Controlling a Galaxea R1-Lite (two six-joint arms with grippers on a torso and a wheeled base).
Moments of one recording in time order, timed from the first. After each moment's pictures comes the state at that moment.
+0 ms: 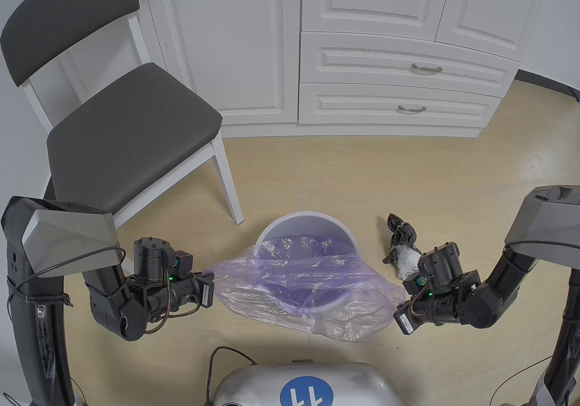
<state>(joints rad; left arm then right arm) -0.28 2.32 -0.57 -1.21 -0.13 0.04 0.43 2.14 -0.59 -0.67 -0.12 -0.21</state>
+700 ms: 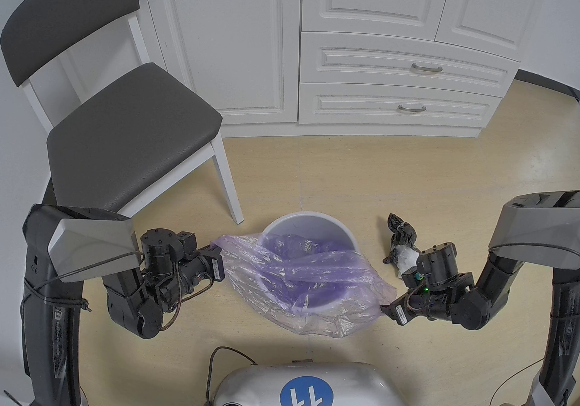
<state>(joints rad) -0.31 2.42 -0.68 -1.46 -0.07 -0.12 0.39 2.26 -0.62 -0.87 -0.12 -0.17</state>
